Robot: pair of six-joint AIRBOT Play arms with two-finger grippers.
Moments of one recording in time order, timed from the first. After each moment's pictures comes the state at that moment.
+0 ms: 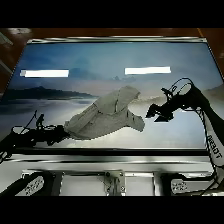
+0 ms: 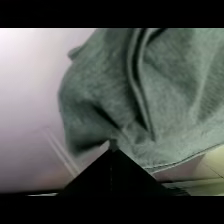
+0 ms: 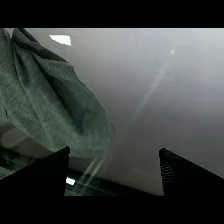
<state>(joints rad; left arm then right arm) 0.23 -1.08 0.38 0.68 -0.91 -1.27 -0.06 -1.57 1.13 -1.09 1.31 1.44</state>
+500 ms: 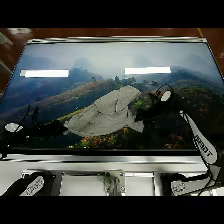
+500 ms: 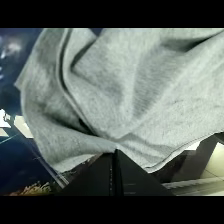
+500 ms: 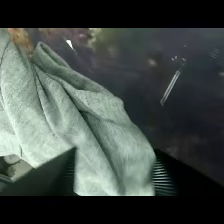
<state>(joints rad) 0.23 -0.99 0.44 0.68 -0.95 -1.27 0.12 -1.63 1.07 -1.05 1.13 1.53</state>
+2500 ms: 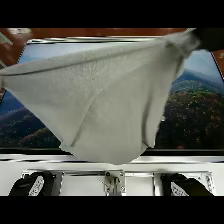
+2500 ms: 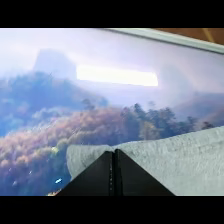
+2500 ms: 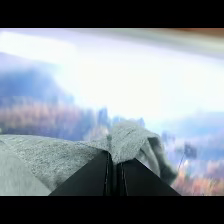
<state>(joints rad) 0.23 -0.62 1.32 1.07 -1.17 -1.49 0.11 -1.15 1.94 -1.35 1.35 1.41</state>
